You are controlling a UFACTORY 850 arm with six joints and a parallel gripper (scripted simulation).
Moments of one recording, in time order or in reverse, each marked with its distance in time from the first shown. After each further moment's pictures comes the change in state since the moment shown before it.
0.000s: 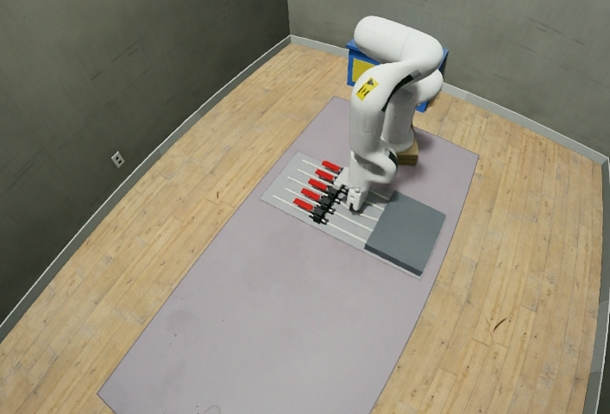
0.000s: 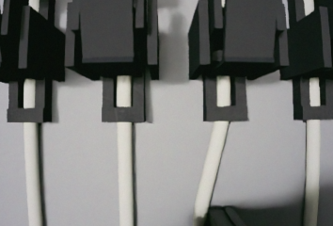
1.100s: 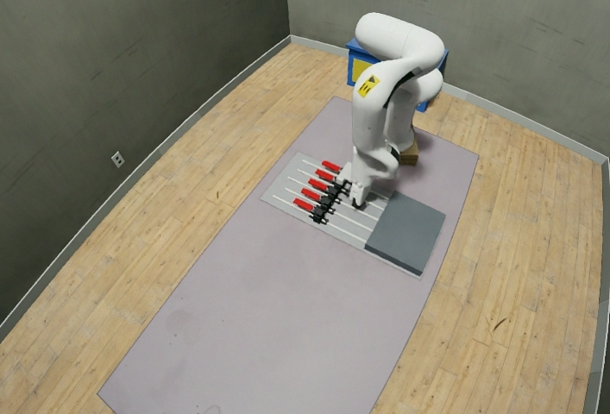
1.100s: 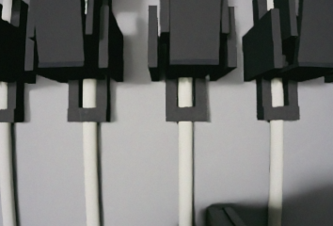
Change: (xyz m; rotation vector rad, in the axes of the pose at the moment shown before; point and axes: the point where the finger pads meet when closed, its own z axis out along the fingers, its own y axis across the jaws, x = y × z) arm 0.000 0.021 -0.006 -0.001 0.001 0.000
